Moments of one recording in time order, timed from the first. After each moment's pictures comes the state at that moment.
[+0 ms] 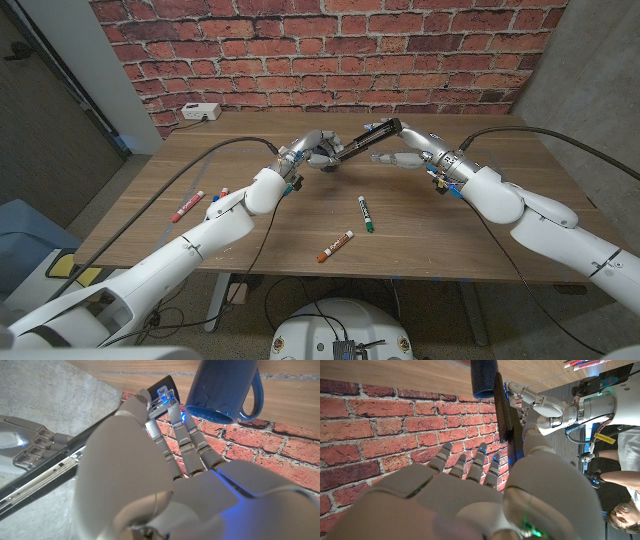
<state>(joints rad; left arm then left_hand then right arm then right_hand) 0.78 0.62 0.64 -1.73 0.24 -0.02 0.22 1.30 0.03 0.38 -0.17 0.41 0.71 -0.11 0.86 0.52 0.69 -0.17 0.91 0.59 0.77 -0.04 0.64 0.56 0.35 -0.04 0.85 0.45 -1.07 -0.95 -0.33 -1.98 -0.27 0.22 -0.11 0.72 0.06 0.32 -0.16 0.18 0.21 -0.21 0.23 0.20 0.30 -0.11 0.27 0.29 -0.04 -0.03 0.24 0.21 0.08 0.09 0.19 0.17</state>
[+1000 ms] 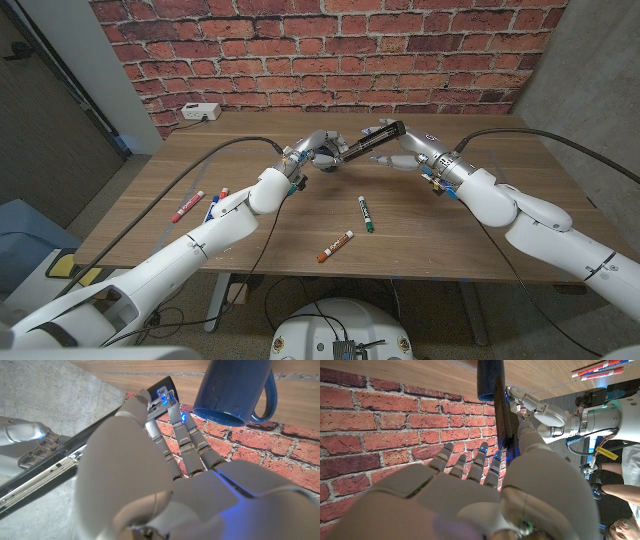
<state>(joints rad) 0.77 0.61 0.66 -1.72 0.25 -0.03 0.21 1.29 0.03 0.39 -0.17 0.37 0.72 -0.10 0.86 0.51 0.70 -0.17 0.90 0.59 0.77 -0.04 0.61 0.56 0.35 -0.04 0.86 0.43 -1.07 -0.93 -0.35 -2.02 -0.36 0.14 -0.13 0.78 0.08 0.33 -0.16 0.18 0.27 -0.20 0.23 0.20 0.31 -0.13 0.27 0.33 -0.05 -0.03 0.24 0.21 0.07 0.06 0.19 0.17</state>
